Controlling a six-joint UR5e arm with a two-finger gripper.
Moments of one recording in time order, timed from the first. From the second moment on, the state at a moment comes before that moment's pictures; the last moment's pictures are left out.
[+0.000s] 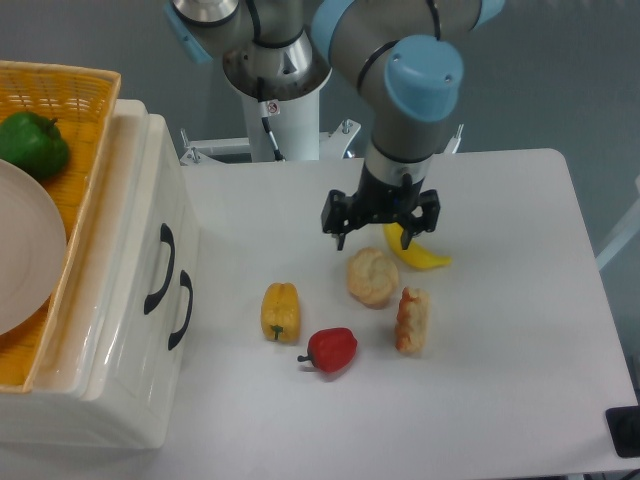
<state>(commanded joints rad) 2.51 -1.77 -1.63 -1.26 1.42 0.35</state>
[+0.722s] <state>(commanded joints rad) 2.34 -1.79 -1.61 -1.26 1.48 0.33</state>
